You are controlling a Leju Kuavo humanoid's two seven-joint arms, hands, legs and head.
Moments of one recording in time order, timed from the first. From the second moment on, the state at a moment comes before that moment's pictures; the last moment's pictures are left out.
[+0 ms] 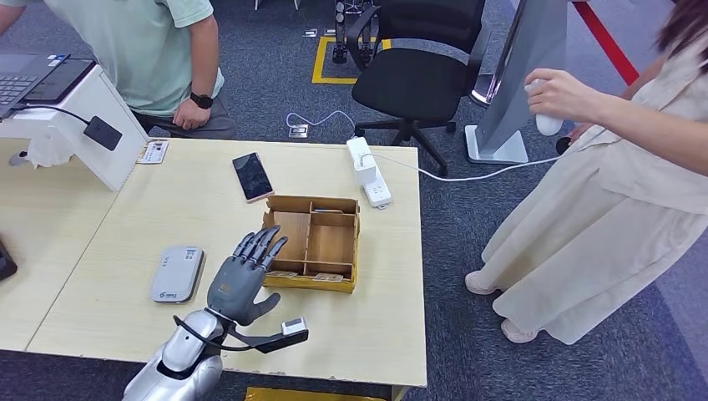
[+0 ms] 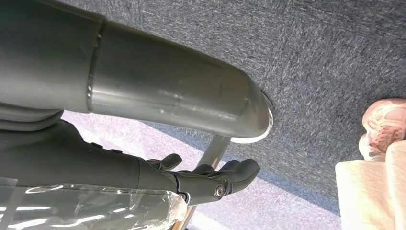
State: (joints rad) left arm -0.14 0.15 -0.45 -1.28 -1.16 0.38 -0.18; right arm -0.02 0.22 -0.72 -0.38 1.56 -0.69 -0.10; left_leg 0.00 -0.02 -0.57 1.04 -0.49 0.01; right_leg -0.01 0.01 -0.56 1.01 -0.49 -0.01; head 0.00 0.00
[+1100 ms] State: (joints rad) left arm -0.16 0.16 -0.49 -1.29 -1.09 0.30 -0.16; right arm -0.02 0.22 -0.71 -0.38 1.54 -0.69 -0.10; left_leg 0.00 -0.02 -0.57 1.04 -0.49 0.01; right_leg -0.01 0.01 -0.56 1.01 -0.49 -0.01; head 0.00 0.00
